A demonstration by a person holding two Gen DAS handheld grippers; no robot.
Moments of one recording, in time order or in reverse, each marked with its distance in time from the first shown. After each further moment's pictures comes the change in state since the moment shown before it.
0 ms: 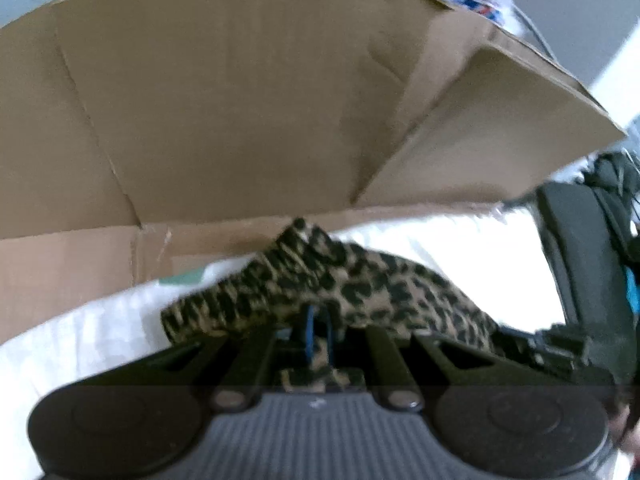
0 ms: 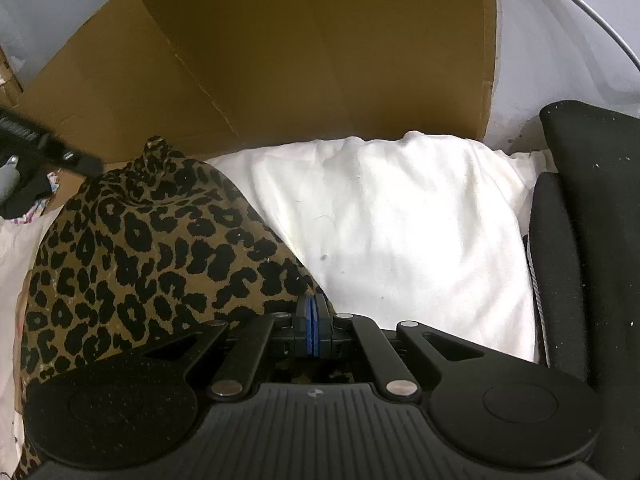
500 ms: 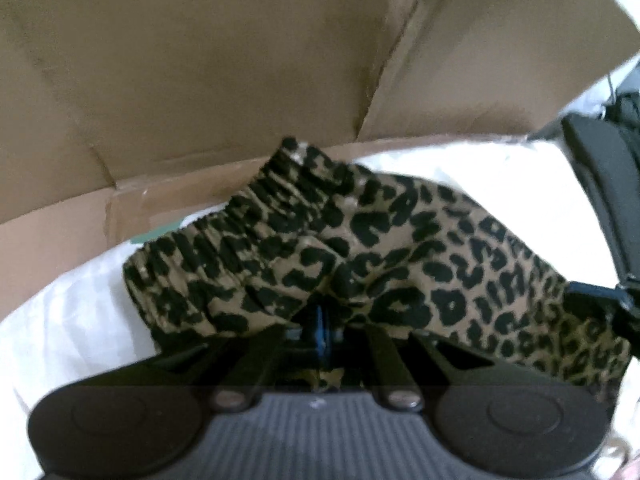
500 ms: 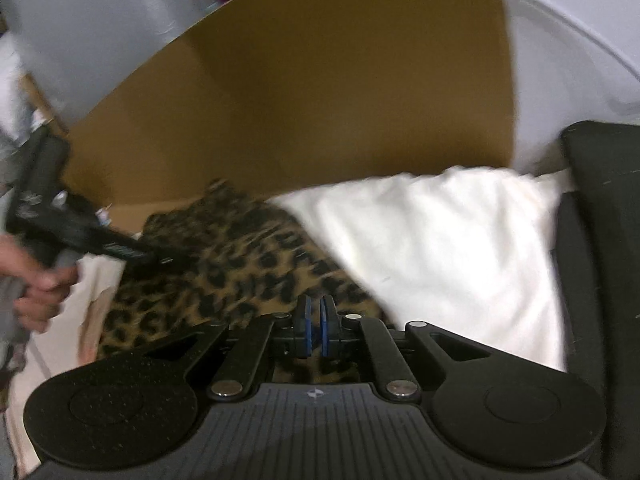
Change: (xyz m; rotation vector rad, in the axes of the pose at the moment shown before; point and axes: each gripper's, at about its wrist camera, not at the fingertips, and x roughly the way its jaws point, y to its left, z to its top) left arm 0.088 -0.002 -0.029 0.098 0.058 0.089; right arm -0.022 0.021 0.002 0.038 -0.044 0.169
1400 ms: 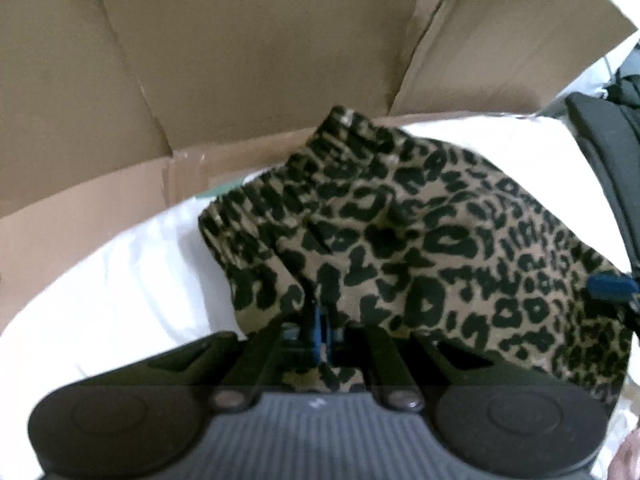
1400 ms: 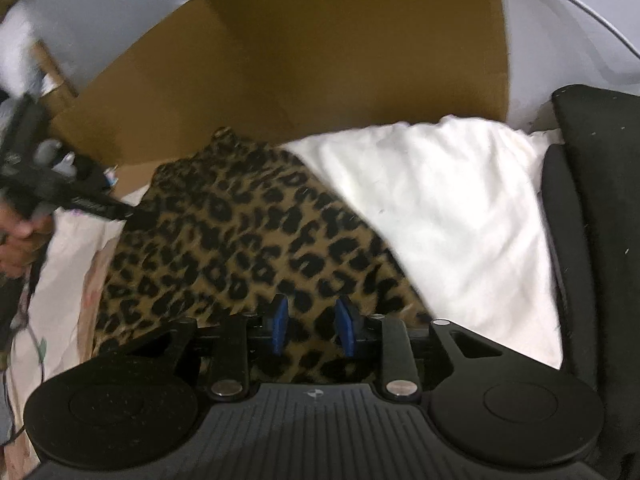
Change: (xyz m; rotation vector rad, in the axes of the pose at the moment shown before) left arm -0.030 0.036 -0.023 -0.012 0.030 0.033; right arm -0.018 -0.008 -0.031 -0.028 0.076 -0.019
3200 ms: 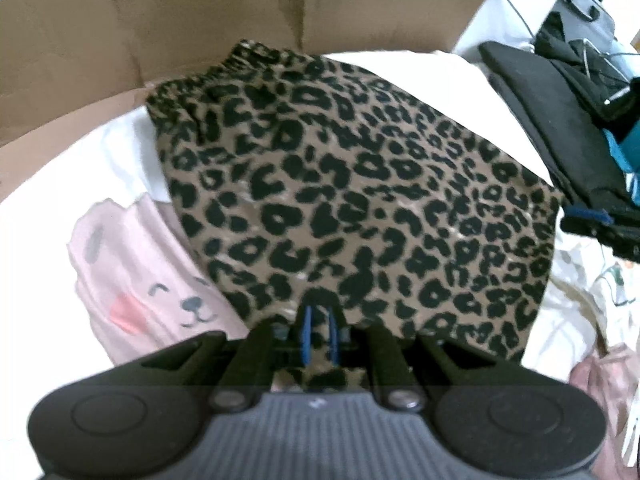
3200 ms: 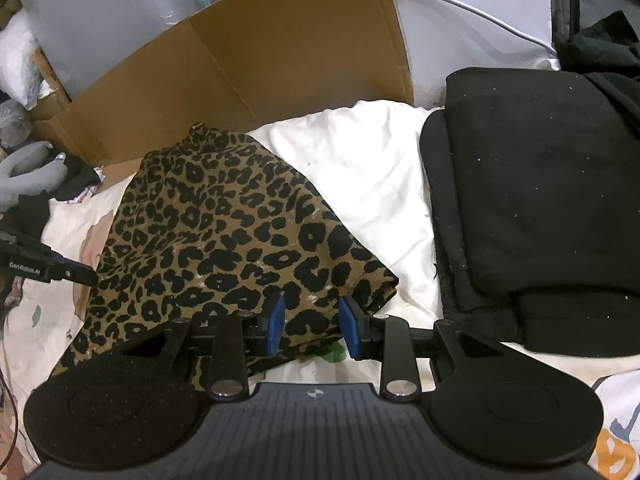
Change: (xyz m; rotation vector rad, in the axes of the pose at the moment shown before) left arm -0.064 -0.078 -0.118 0.001 -0.015 -0.069; right arm -0.093 -0.033 -0.059 0.042 -0.074 -0.107
